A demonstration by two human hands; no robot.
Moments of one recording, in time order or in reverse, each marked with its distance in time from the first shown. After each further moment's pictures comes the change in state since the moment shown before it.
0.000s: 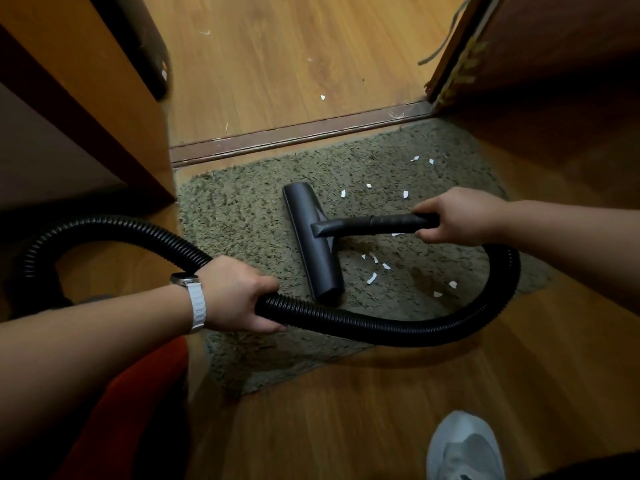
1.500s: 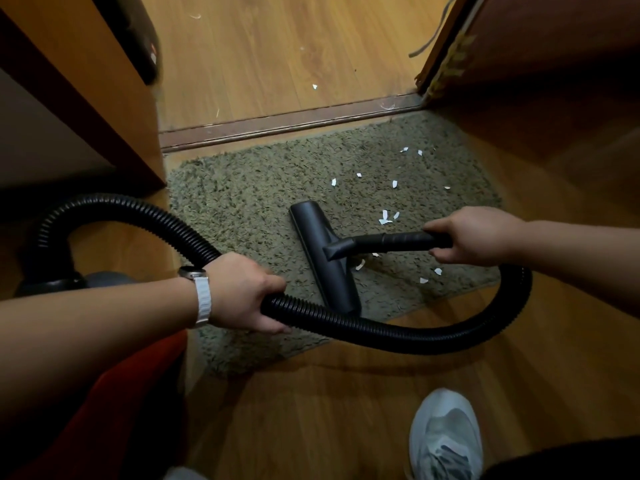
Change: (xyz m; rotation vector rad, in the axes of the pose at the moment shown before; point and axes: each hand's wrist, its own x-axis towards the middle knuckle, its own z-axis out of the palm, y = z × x) left_hand 0.005 0.030 -0.002 -0.079 -0.091 0.016; right_hand -0.049 0.013 0.024 -0.134 -0.080 -0.038
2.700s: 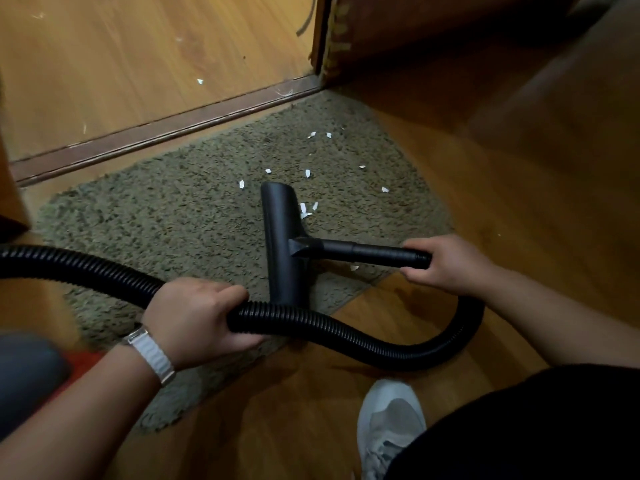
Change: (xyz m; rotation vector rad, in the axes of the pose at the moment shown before) left_hand 0.077 0.061 0.012 0.030 0.141 -0.095; right_hand -0.079 0.057 0.104 0.554 0.186 0.340
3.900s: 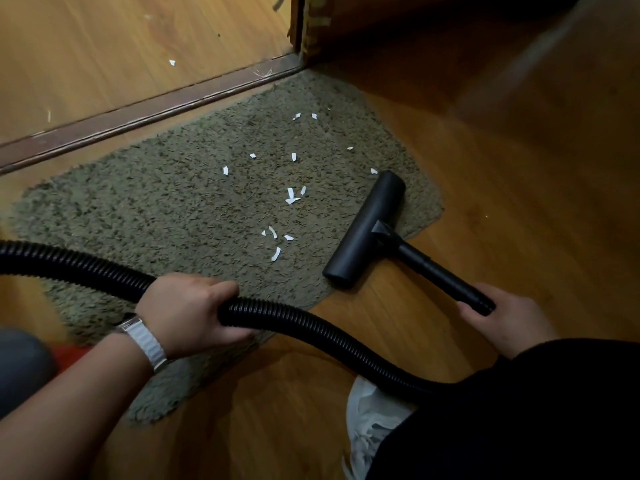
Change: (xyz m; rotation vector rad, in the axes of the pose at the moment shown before) left_hand 0.007 0.006 0.018 0.005 -0.077 0.006; right_hand -0.107 0.060 0.053 0.187 0.165 0.564
